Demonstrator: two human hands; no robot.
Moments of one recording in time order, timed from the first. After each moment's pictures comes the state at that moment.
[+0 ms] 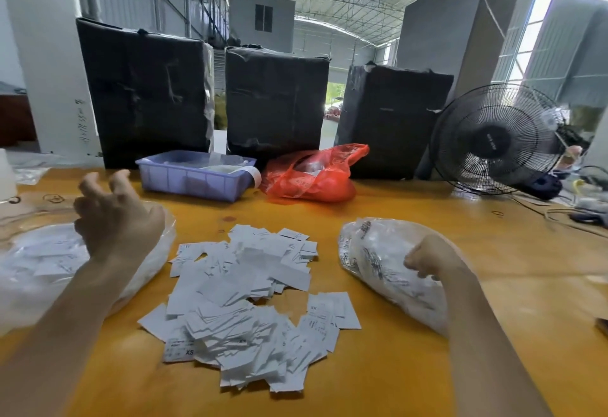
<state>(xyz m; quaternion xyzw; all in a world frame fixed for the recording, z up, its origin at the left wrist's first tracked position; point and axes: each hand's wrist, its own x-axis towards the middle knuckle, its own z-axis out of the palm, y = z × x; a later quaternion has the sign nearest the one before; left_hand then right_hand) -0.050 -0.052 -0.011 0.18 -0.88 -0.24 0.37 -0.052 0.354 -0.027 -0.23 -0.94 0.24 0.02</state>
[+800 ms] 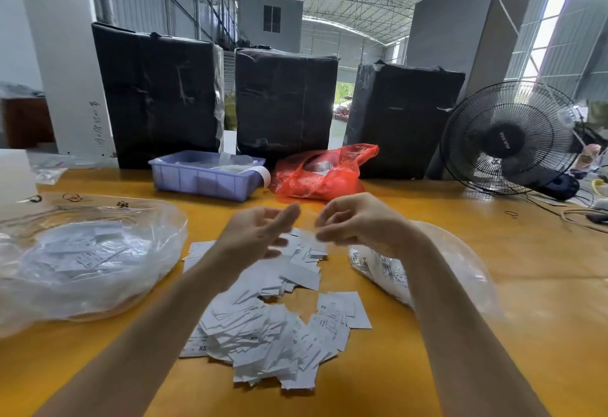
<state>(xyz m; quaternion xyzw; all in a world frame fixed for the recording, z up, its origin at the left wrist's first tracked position) -0.013 0.048 -0.001 -0.12 -0.77 -0.63 0.00 -0.034 0.249 0.028 0.19 -0.83 0.51 -0.07</state>
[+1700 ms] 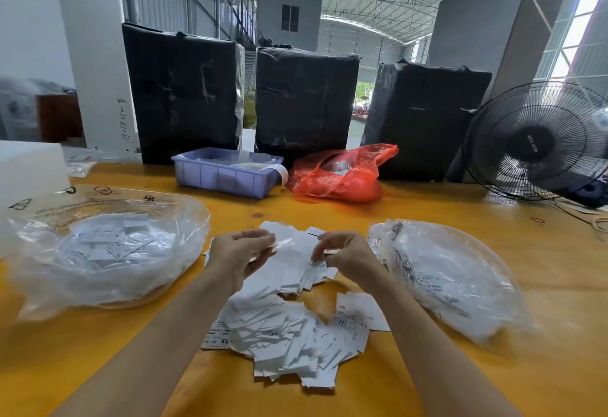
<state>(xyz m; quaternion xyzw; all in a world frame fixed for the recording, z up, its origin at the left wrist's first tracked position) -0.045 0.017 -0.047 0.11 -0.56 -0.82 0.01 -0.064 0.209 -0.054 0.12 -0.84 0.53 0.04</state>
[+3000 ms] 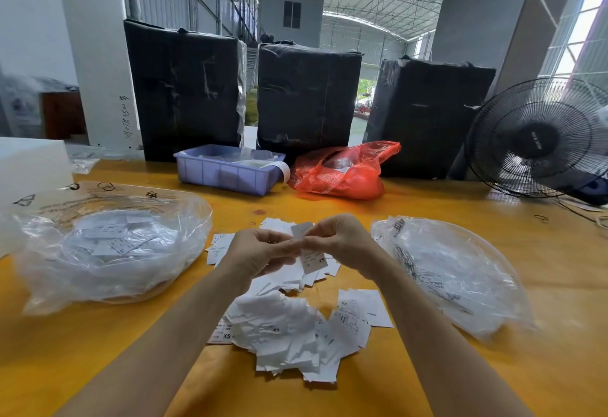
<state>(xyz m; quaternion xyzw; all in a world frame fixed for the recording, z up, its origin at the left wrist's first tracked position) -0.034 0.027 -0.043 0.00 -0.69 -0.72 -0.04 -0.051 0.195 -0.026 0.21 -0.84 0.50 0.02</state>
